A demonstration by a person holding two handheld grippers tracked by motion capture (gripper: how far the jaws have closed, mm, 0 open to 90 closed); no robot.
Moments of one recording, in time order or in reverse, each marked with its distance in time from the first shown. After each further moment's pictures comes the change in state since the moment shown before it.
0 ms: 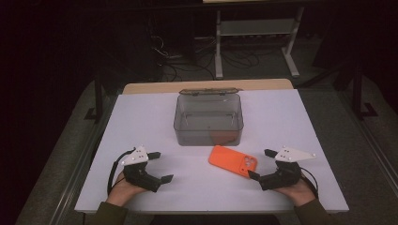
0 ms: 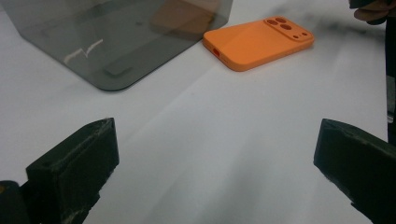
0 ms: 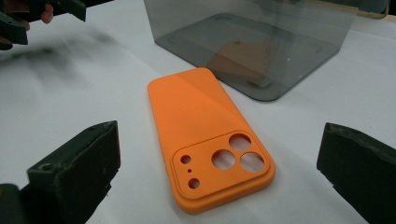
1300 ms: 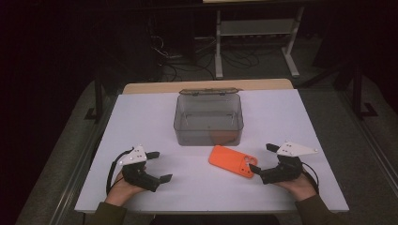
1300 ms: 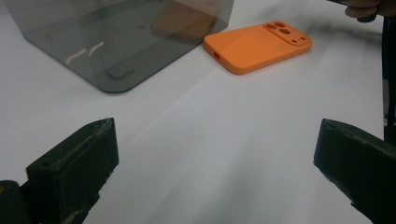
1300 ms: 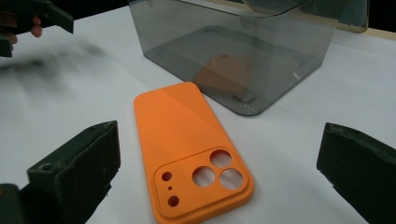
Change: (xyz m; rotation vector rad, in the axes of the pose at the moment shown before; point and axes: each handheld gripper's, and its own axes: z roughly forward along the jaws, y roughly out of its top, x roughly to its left) left arm 0.001 0.000 -0.003 -0.012 0.001 -0.008; right arm -0.011 0.009 0.001 -0.030 -0.024 -0.007
